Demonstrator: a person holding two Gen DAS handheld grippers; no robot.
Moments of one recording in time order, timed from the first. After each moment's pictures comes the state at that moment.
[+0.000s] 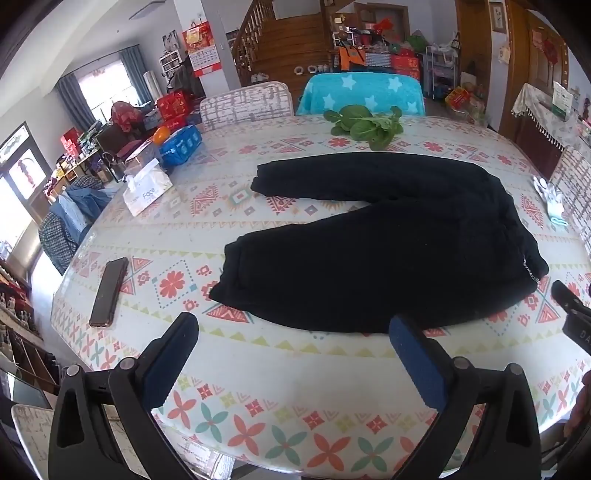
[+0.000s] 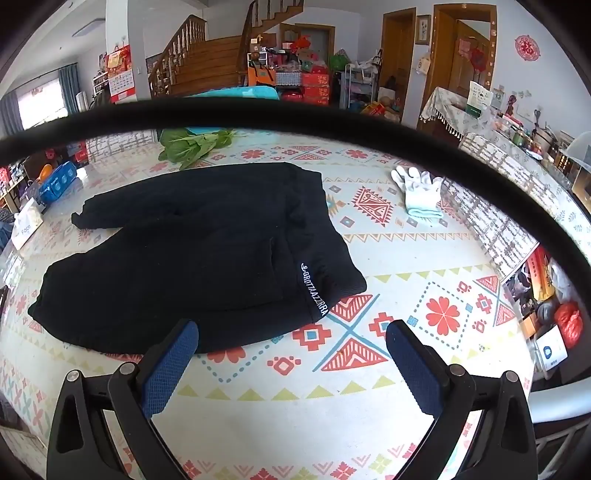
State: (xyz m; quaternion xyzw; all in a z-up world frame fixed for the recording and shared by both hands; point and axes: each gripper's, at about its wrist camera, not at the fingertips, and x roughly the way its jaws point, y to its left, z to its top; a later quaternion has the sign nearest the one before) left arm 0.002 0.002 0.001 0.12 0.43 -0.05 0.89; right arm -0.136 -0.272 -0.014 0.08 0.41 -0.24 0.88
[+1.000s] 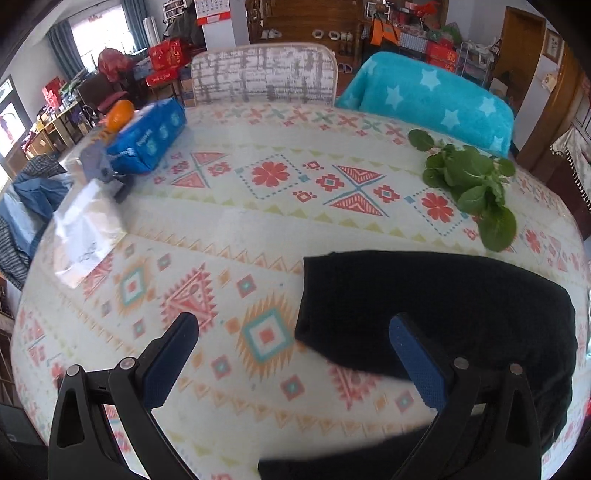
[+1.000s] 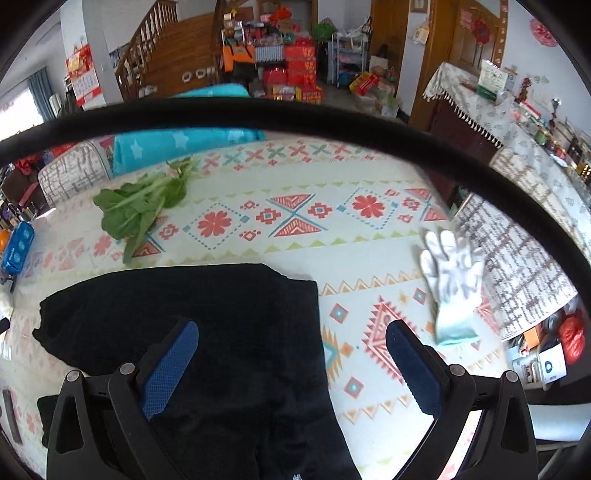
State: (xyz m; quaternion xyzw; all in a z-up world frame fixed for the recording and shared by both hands) left arm 0.362 0.052 -0.054 0.04 0.52 -0.07 0.85; right arm 0.092 -0.421 0.017 0.13 0.46 -0.25 0.84
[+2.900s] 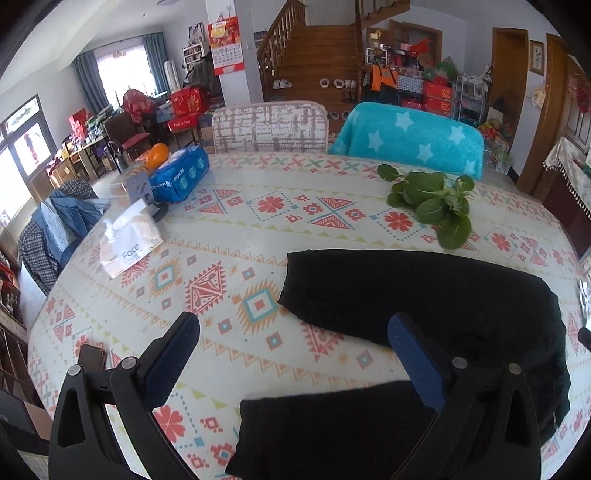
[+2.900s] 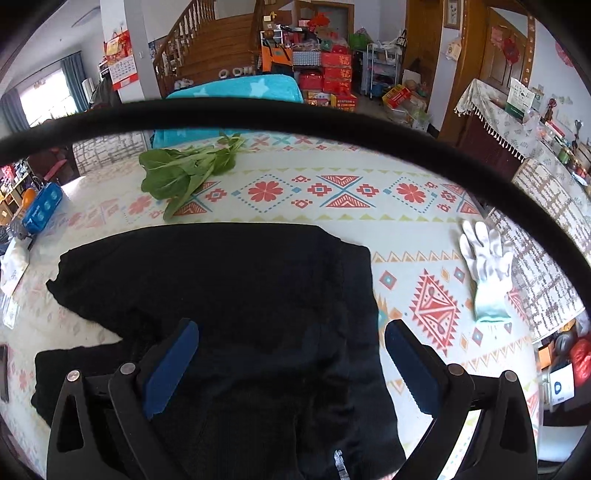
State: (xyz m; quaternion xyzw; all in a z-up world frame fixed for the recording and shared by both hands) left arm 0.227 0.026 0.009 0.07 0.41 -0.04 0.91; right arm 0.055 -0.354 -0.003 0.10 0.45 -0.20 0.87
